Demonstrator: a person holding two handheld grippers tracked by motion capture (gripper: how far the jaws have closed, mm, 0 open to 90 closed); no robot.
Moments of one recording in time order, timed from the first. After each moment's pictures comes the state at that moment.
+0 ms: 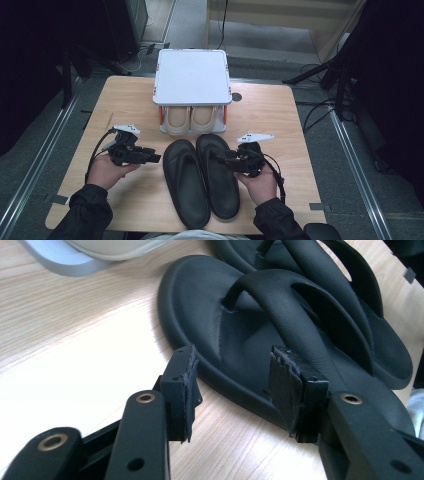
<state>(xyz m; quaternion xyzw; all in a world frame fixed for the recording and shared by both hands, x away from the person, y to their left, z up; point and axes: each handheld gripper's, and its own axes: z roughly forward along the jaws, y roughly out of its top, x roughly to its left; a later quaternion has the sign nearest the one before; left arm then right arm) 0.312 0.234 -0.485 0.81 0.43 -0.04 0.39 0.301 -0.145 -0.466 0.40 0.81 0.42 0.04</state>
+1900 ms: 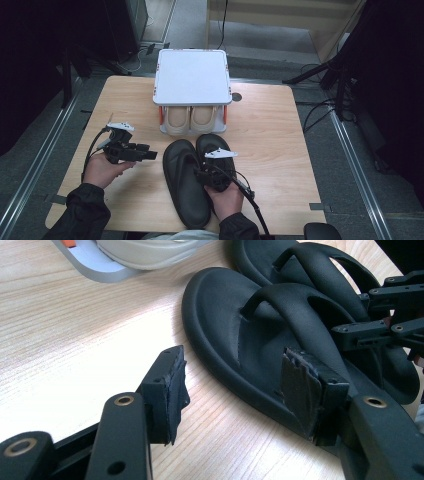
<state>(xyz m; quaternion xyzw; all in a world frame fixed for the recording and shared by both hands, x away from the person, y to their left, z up) 0.315 0.245 -0.485 0.80 0.45 -0.02 0.40 0.274 -0.067 -0.515 0.47 0.79 0.38 0.08</state>
